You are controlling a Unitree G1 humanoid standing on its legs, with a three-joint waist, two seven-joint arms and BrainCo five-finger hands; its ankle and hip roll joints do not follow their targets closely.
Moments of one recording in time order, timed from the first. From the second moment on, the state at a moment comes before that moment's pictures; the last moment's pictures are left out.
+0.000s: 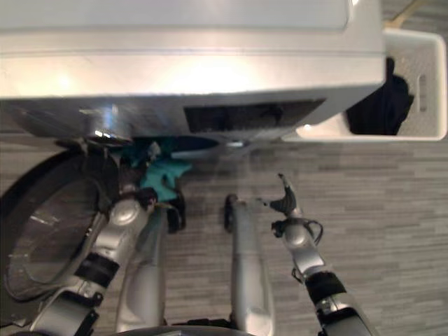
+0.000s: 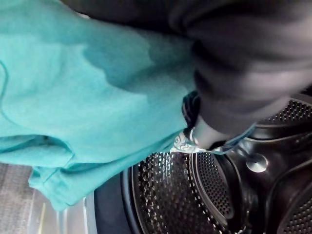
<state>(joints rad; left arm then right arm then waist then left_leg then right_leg) -0.42 0.28 -0.24 0.34 -0.47 -0.18 0.39 -0.27 -0.37 0.25 0.48 -0.07 -0.06 -0.35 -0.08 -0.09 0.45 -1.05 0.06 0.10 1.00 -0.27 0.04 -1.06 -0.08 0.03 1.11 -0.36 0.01</state>
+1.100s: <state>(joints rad) -1.55 0.88 -0.94 0.96 0.38 -0.04 0.48 -0.22 -0.62 0.27 0.29 0.01 -0.30 -0.28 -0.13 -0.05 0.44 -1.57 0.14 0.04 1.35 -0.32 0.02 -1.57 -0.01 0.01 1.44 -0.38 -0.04</state>
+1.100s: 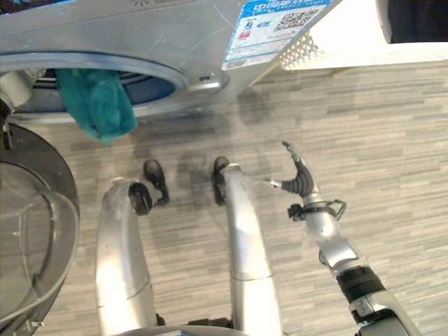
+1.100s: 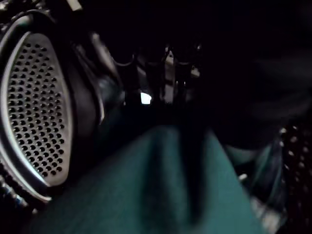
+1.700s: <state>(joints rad) -1.02 0.86 -0.51 0.46 0.31 -0.04 0.43 -0.24 -0.56 0.27 0.34 -0.04 -0.22 -0.28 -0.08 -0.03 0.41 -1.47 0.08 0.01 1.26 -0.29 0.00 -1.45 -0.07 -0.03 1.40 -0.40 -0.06</state>
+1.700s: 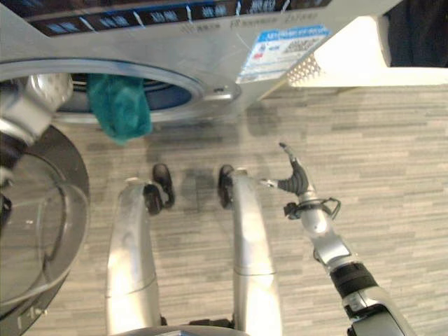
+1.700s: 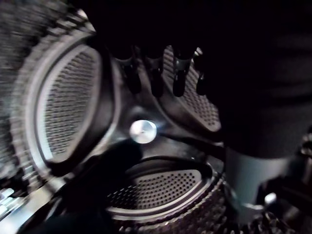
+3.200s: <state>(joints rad) -0.75 0.35 -0.23 0.79 -0.55 -0.11 0.46 -0.31 -0.43 0.29 0.41 -0.06 -0.15 -0.34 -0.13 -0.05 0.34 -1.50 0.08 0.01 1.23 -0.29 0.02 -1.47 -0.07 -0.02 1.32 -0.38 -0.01</state>
